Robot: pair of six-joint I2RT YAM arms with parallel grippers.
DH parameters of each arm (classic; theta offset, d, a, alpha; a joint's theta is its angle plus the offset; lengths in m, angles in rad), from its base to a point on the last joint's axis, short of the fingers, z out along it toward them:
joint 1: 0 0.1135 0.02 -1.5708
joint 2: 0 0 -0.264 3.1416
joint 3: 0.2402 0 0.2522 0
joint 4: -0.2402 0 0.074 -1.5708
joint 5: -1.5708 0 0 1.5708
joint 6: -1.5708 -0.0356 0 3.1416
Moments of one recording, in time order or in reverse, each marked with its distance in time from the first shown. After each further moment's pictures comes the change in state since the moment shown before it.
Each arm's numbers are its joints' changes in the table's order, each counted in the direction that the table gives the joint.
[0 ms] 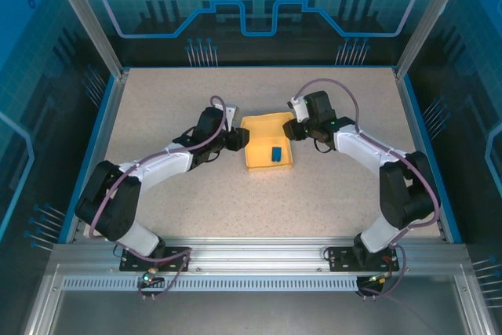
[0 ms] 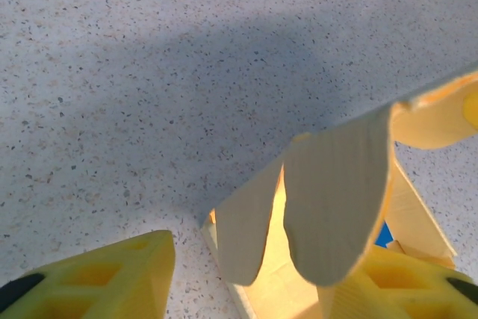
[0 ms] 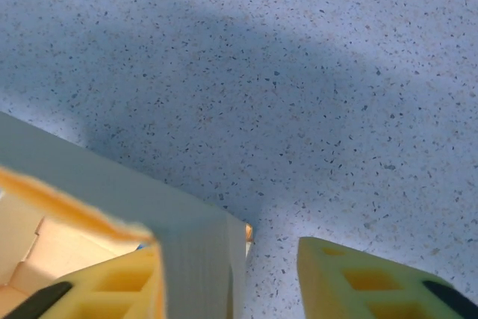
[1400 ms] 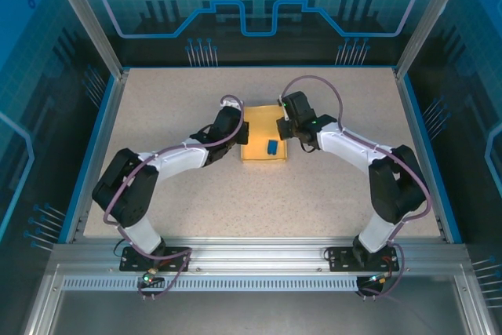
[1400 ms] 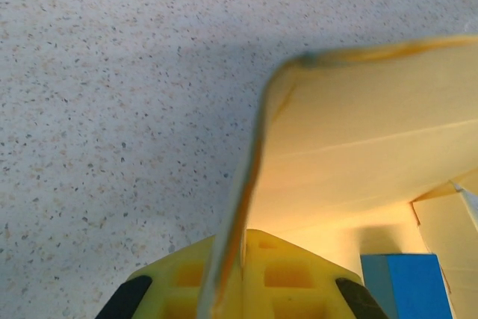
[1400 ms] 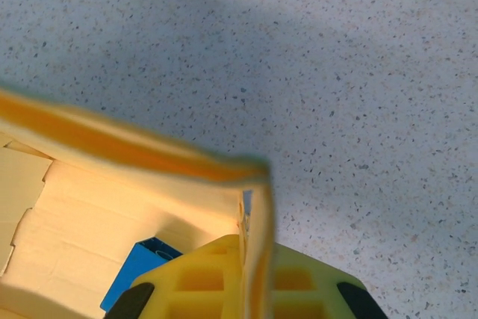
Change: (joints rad) left arm -0.080 0.137 0.097 0.052 0.328 0.035; right arm 0.140 0.072 0.102 -0.044 -0.314 -0.187
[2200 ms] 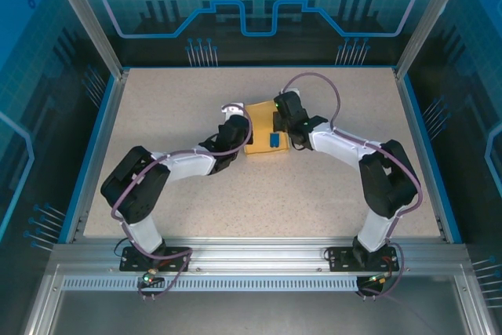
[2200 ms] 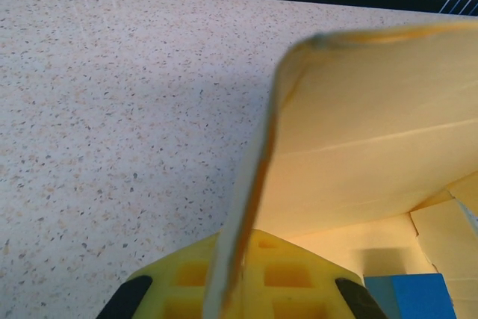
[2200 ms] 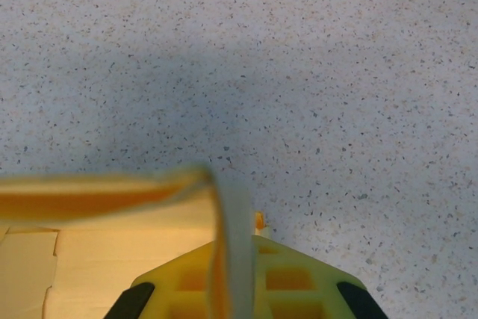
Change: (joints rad) left arm -0.071 0.050 -0.079 0.245 0.211 0.055; right arm 0.038 0.062 0.003 0.142 -0.149 -0.208
